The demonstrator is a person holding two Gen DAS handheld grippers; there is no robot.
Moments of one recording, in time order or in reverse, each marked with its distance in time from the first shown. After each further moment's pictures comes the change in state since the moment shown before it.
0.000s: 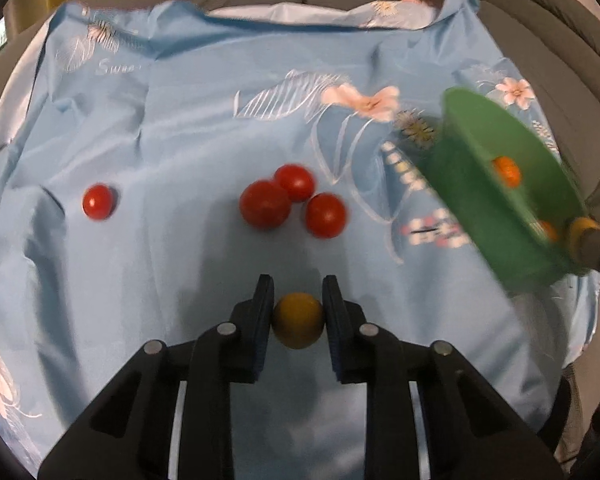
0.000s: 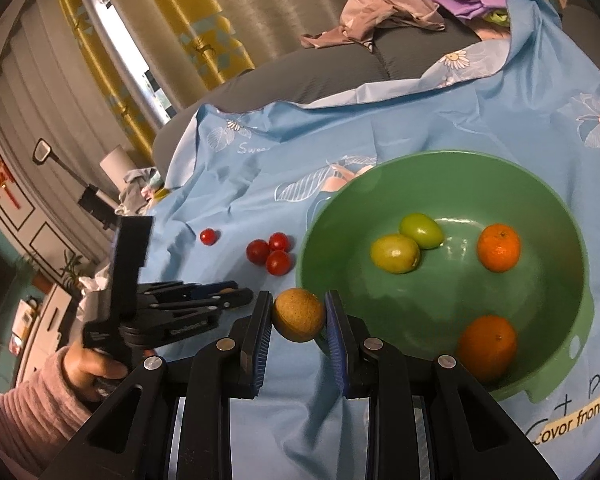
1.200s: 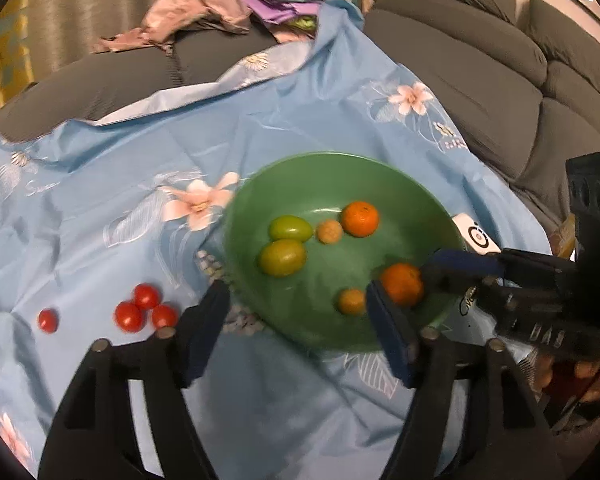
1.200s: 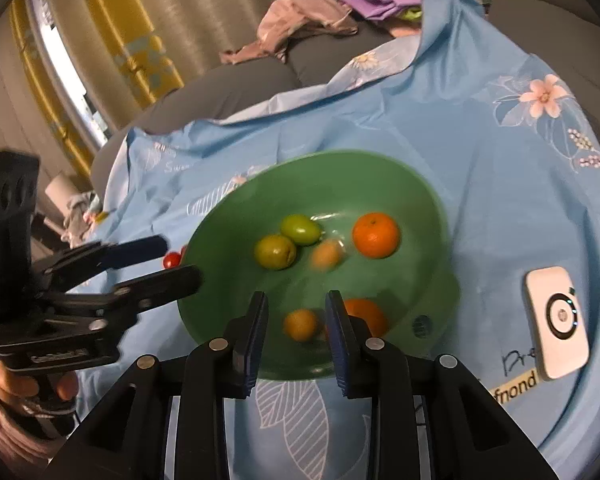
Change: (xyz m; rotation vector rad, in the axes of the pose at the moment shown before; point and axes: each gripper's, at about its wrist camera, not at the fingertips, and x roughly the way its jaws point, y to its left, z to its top) left arm -0.047 -0.112 0.034 0.211 -0.131 -0.136; right arm -0.043 -0.058 -0.004 0.121 -0.042 -0.202
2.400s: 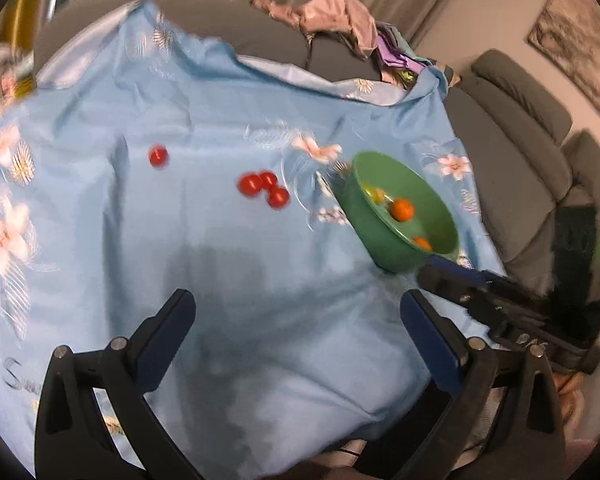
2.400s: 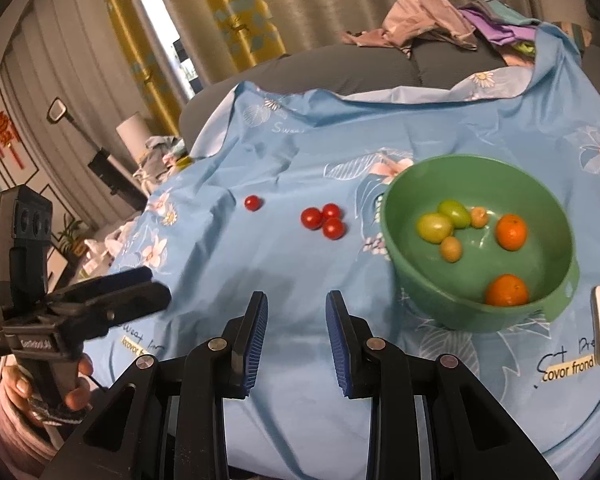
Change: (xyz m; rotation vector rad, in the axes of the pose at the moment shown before) left arm -0.121 0.075 -0.121 -0.506 -0.059 -0.040; right arm -0.011 0.124 -0.041 -0.248 0.097 0.185
